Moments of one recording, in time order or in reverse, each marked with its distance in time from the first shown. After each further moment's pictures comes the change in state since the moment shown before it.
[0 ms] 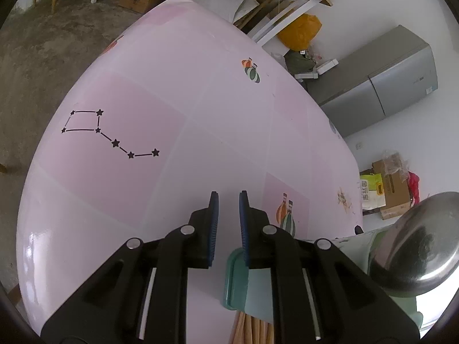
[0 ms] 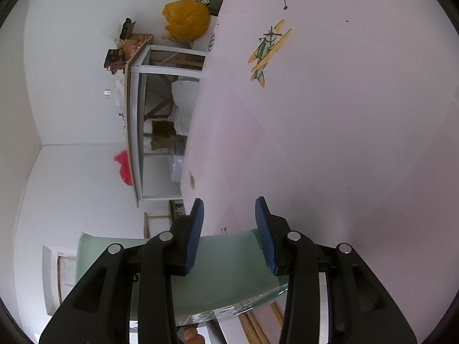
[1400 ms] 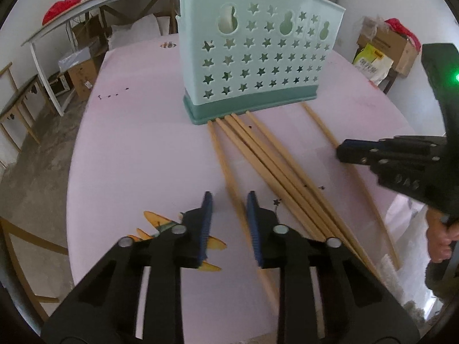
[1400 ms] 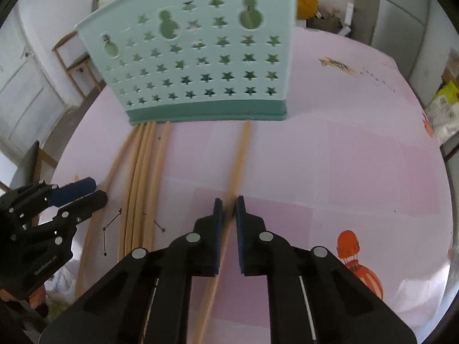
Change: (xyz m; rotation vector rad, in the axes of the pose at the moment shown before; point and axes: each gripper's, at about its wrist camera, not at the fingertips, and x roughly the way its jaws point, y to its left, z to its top) left arm -0.078 -0.036 -0.191 0.724 -0.026 0.245; right arm -0.063 0.028 -0.176 -1.051 0.171 -0.648
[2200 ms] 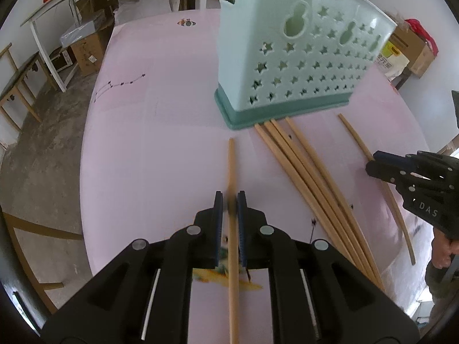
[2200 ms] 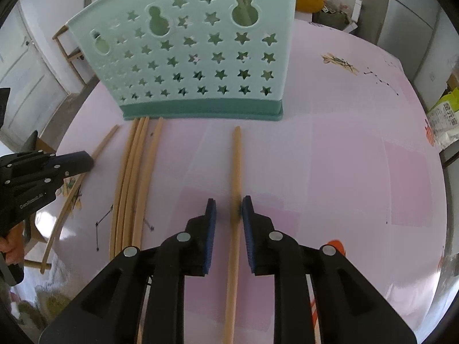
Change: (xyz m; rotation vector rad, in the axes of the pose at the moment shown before) left arm 0.022 0.039 0.035 -0.062 0.149 -0.008; right arm 0.008 0.003 0.019 -0.060 0.057 -0.021
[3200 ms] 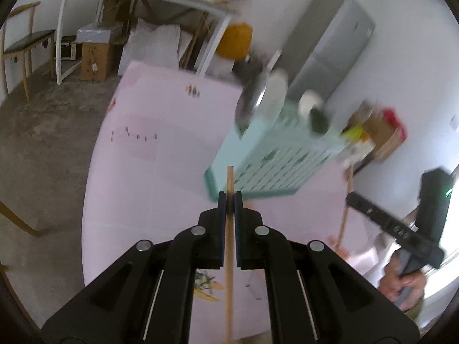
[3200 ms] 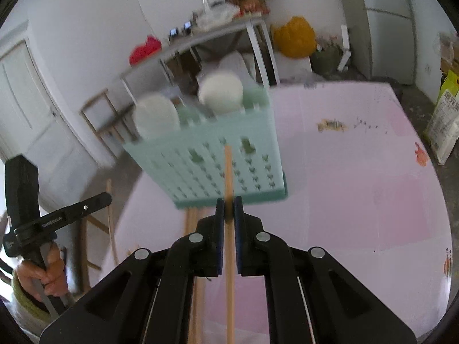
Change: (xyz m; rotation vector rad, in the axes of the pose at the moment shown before) left arm -0.095 0.047 0.003 -0.260 -0.330 -0.250; right arm -0.098 -0.022 0.015 0.167 -0.359 0.193
